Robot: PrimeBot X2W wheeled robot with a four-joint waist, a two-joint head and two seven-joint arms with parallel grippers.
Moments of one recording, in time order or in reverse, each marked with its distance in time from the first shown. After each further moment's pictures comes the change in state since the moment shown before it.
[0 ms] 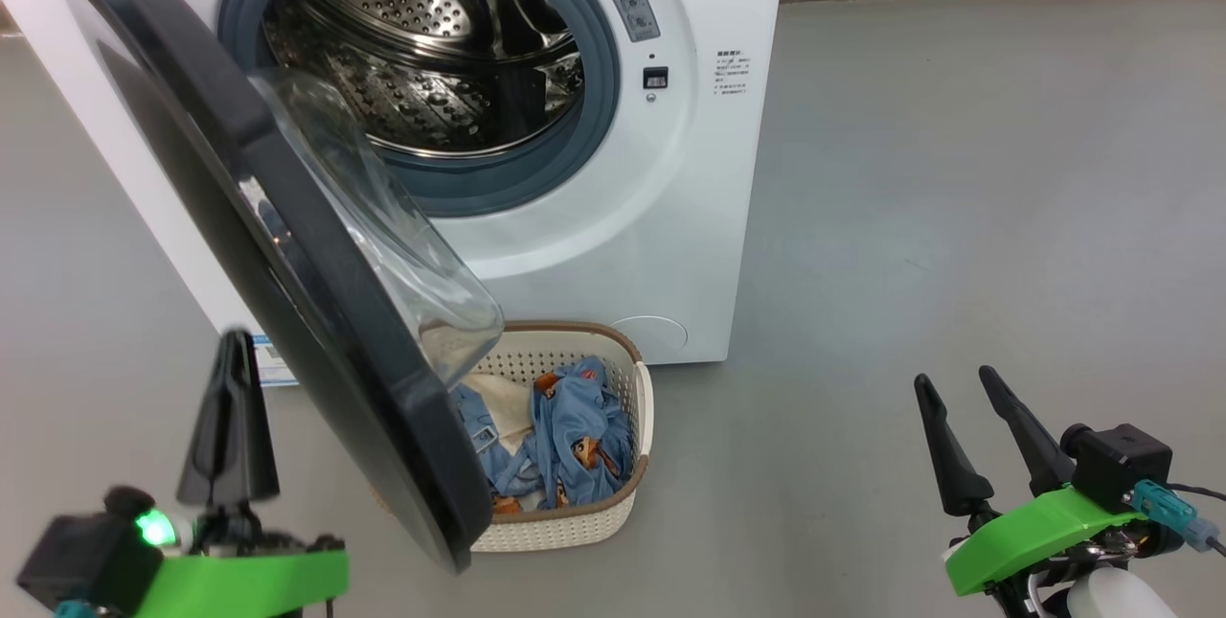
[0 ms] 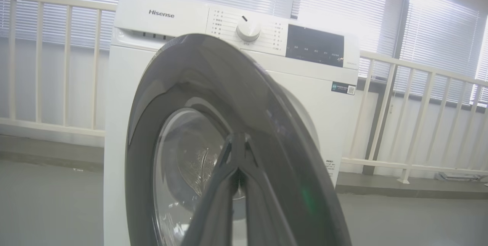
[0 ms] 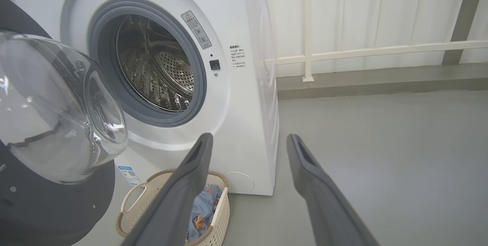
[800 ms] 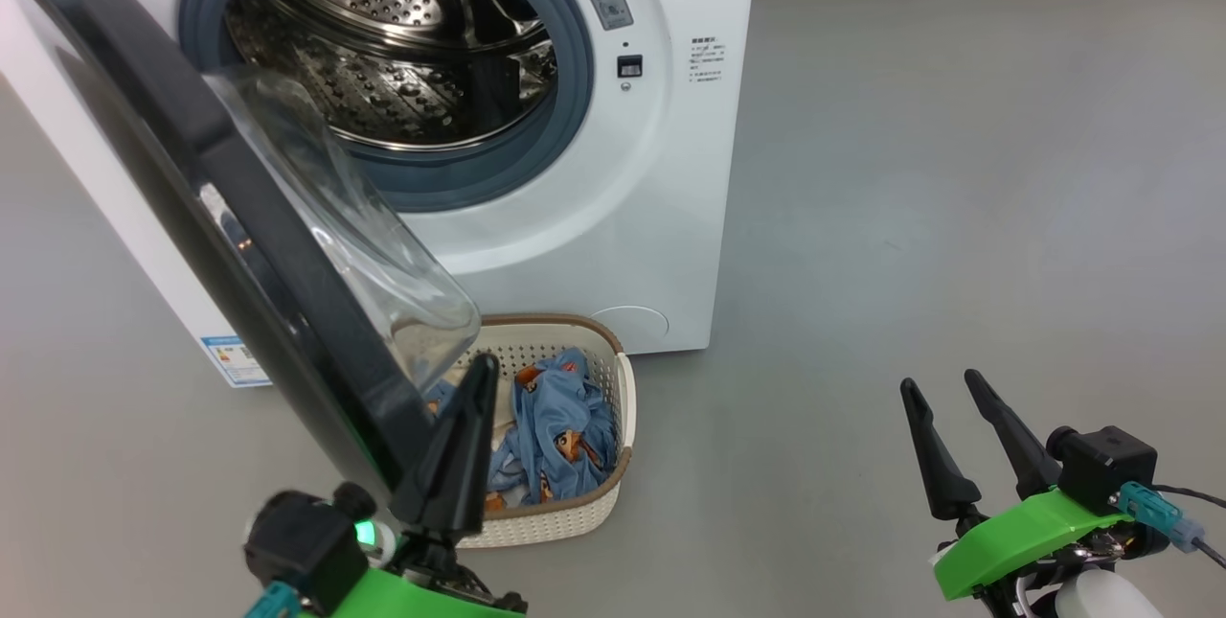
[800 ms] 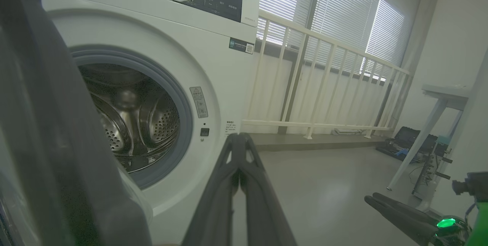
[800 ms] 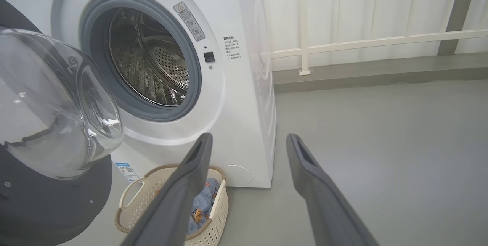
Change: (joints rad) left arm 0.011 0.000 -0.320 -0.117 -0.038 0.000 0.107; right arm -0.003 0.008 0.019 0.004 0.003 0.000 0.000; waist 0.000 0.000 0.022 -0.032
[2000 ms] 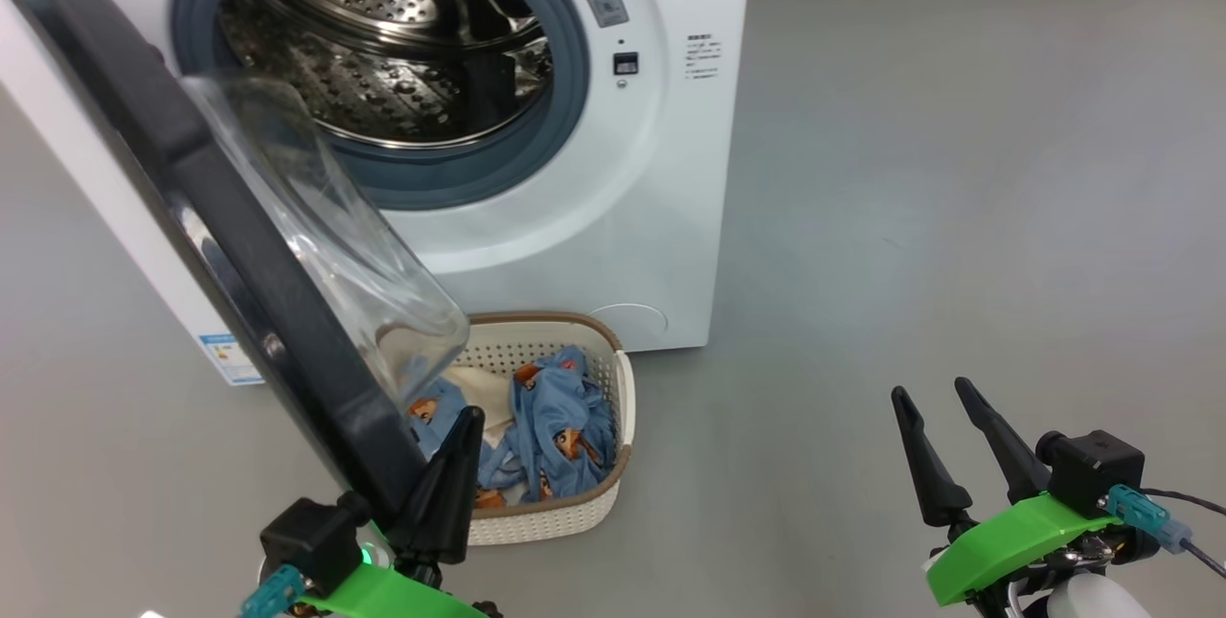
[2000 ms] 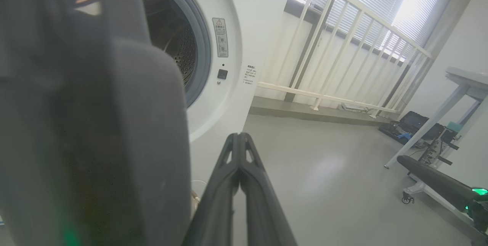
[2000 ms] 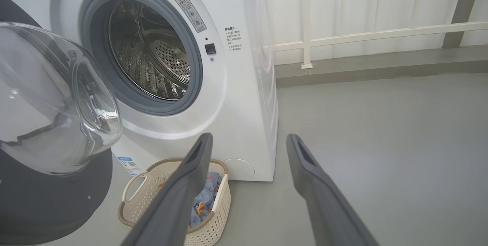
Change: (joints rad) left arm -0.056 -0.002 0.036 0.370 -0.088 0.031 -0.065; right arm -0.004 0.003 0.020 0.021 0.007 0.000 0.000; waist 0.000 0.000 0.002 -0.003
